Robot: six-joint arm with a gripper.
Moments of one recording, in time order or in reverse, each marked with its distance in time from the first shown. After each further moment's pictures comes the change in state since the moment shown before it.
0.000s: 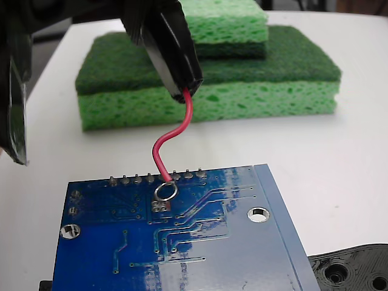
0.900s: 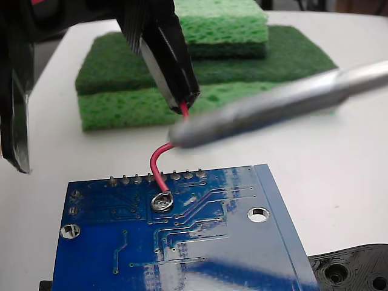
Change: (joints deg) arm 0.0 0.0 0.9 -1.1 0.6 0.5
